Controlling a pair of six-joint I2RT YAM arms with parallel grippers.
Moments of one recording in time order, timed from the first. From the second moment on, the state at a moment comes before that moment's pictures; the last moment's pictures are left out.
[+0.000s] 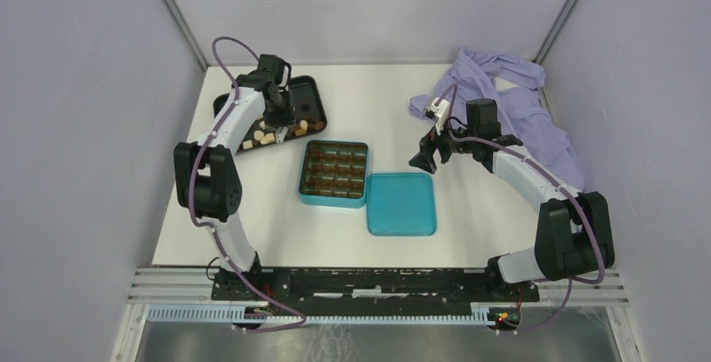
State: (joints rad) left arm -0.16 1.84 1.59 -0.87 -0.07 -0.28; right arm 0.21 1.42 0.90 -0.20 -0.79 -0.42
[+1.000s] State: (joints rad) left arm -0.16 1.87 1.61 -0.87 -0.04 -0.28; right arm 0.21 1.42 0.89 -0.19 -0.81 -0.39
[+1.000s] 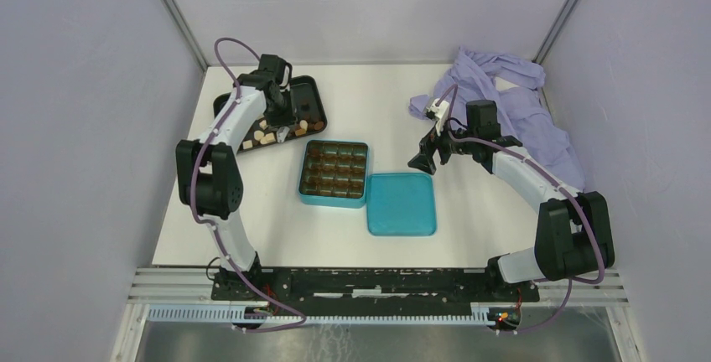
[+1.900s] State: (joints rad) left arm -0.17 1.45 1.38 -0.74 0.17 -0.40; right arm 0.21 1.45 0.91 -0.17 -0.89 -0.33
